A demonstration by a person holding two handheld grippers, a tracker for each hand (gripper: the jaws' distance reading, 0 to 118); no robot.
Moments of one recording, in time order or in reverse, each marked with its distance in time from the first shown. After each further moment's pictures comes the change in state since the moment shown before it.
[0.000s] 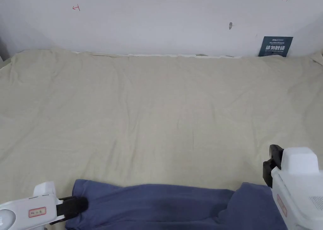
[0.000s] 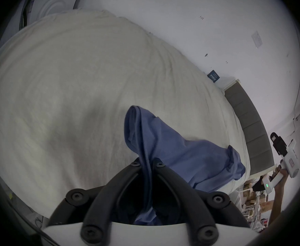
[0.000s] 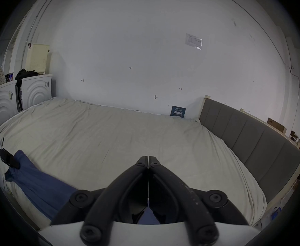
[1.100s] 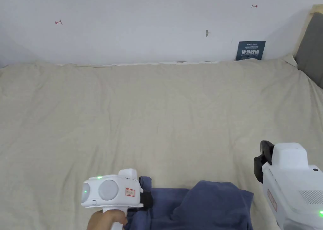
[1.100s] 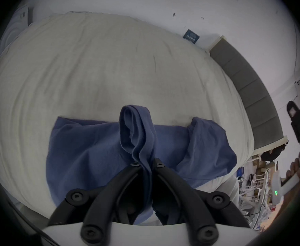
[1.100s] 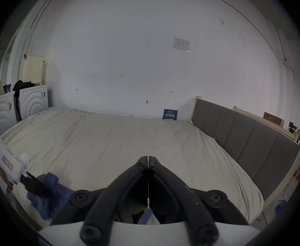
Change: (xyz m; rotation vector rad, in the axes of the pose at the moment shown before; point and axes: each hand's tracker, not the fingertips) left arm 0.218 -0.047 -0.123 -0.234 0.030 -0.224; right arm 0.056 -0.011 0.032 0.041 -0.020 -0.065
